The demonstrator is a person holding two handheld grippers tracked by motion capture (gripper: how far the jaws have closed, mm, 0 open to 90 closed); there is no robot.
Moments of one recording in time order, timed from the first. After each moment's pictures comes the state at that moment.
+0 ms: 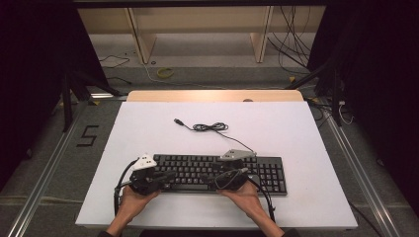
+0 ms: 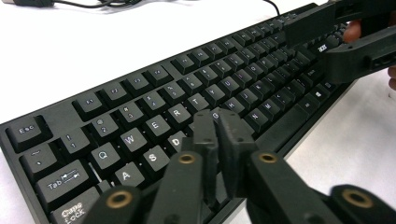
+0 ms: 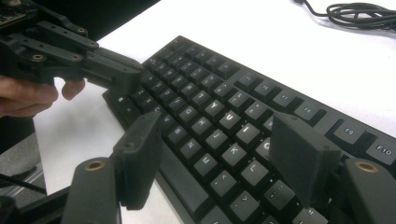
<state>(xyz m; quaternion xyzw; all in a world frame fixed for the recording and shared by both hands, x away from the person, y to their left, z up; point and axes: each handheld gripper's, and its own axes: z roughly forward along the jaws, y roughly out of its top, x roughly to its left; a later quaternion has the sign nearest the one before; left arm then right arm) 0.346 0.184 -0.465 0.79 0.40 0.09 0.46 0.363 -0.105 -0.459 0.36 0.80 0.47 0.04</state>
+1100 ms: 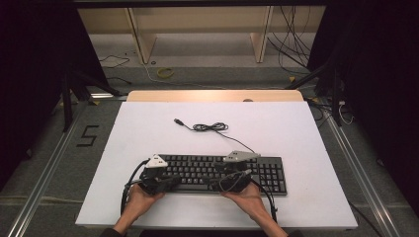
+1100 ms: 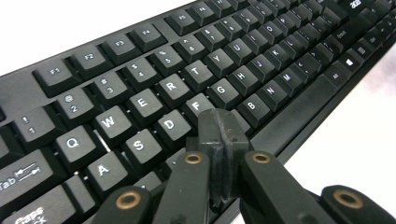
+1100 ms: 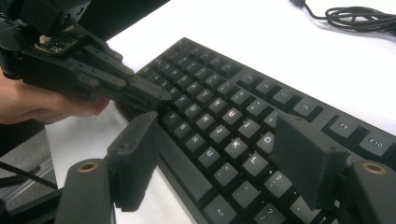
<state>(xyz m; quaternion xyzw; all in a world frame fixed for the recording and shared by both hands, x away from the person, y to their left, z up) 0.356 0.163 -0.481 0.82 0.40 0.08 0.39 0.357 -0.112 -0.456 0.36 0.80 0.48 0.04</state>
